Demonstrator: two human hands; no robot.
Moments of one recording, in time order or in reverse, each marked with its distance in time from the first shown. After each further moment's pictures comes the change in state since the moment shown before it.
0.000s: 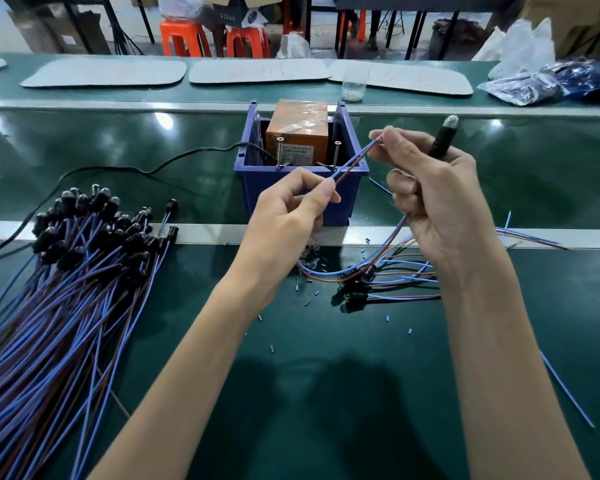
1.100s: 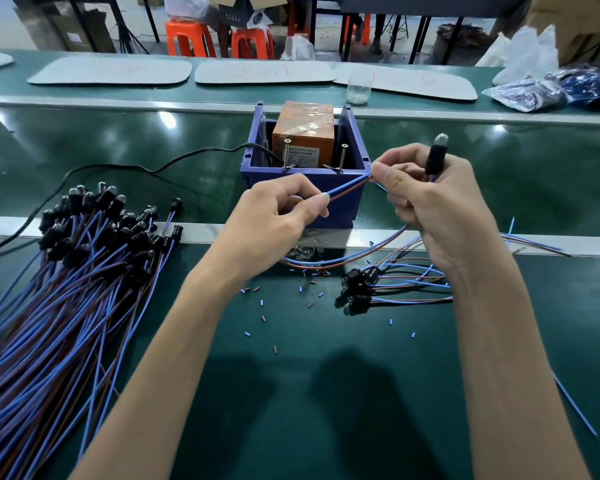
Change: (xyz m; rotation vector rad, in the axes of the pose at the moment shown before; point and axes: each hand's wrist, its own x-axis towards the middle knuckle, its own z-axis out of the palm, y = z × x) left_hand 0.004 0.008 -0.025 0.365 -0.078 0.019; right_hand 0.001 0.006 -0.007 -0.303 -0.083 -0.039
